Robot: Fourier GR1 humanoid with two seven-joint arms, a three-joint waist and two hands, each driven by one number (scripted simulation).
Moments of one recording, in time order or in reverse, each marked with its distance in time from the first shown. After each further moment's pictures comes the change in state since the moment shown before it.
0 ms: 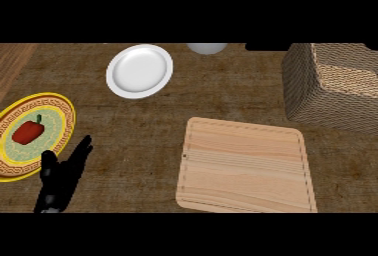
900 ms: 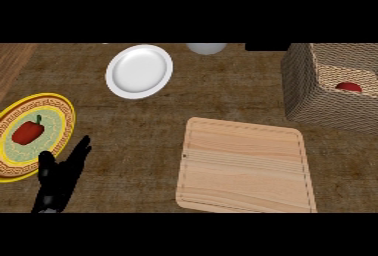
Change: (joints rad) left arm 0.003 -0.005 0.017 -0.003 -0.003 -0.017 0.003; right arm 0.022 -0.186 0.034 0.294 0.106 -0.078 -0.220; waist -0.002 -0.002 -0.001
